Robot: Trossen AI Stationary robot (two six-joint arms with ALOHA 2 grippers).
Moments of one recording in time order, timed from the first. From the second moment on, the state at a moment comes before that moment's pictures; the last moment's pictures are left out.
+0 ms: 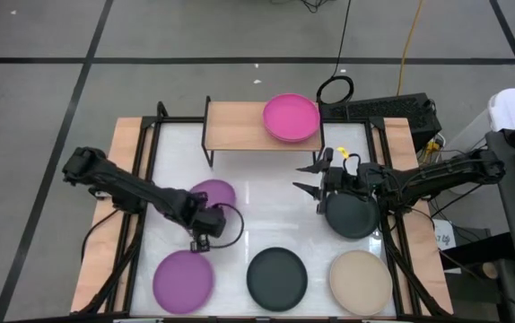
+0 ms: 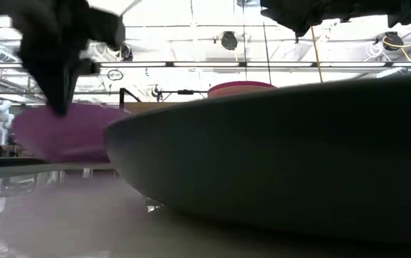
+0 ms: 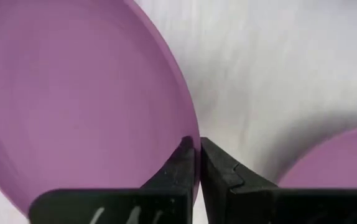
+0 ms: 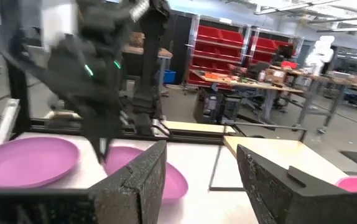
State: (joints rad) left arm -0.35 1.53 1.09 -0.94 -0.07 -0.42; right arm 0.10 1.00 0.49 0.53 0.26 -0.14
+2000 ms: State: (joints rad) left arm 0.36 1.74 1.44 -0.22 0.06 1.01; right arm 0.25 0.86 0.47 0.65 0.29 -0.20
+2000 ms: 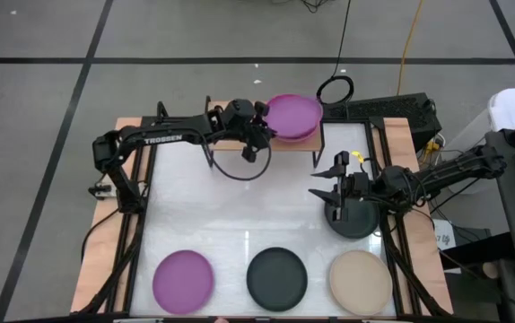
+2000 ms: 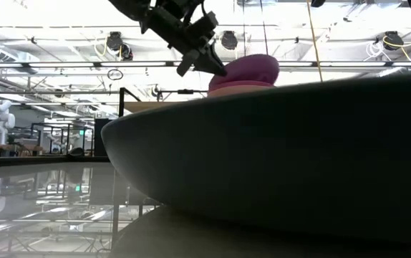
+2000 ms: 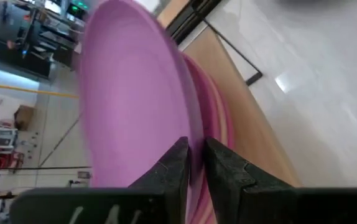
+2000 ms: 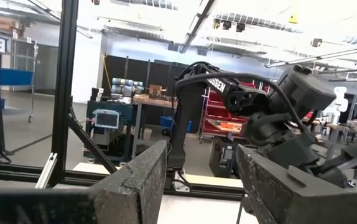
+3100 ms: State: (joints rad) left arm 0.20 1.39 1.44 -0.31 -0.24 0.62; right arm 0.25 0.86 0.47 0.60 0.29 -0.19
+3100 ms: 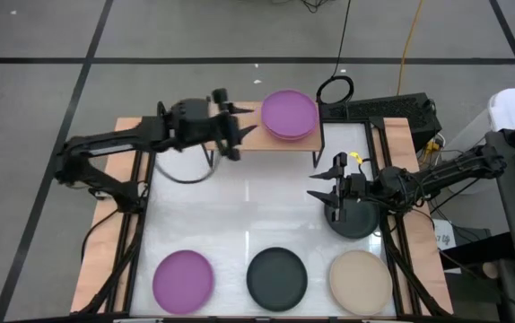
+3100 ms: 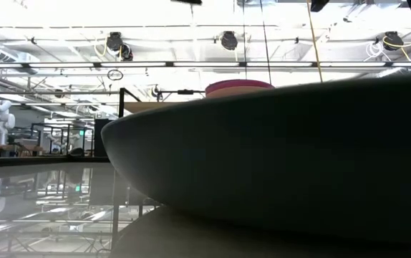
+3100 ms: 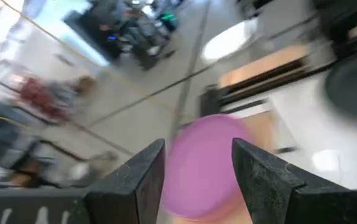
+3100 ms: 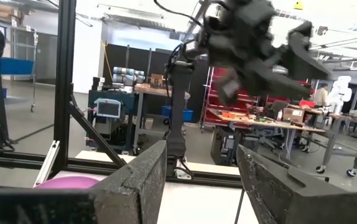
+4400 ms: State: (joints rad) left arm -0.12 0.95 0.51 0.44 -0.19 0.20; right arm 0.22 1.02 0.90 -0.20 0.31 0.02
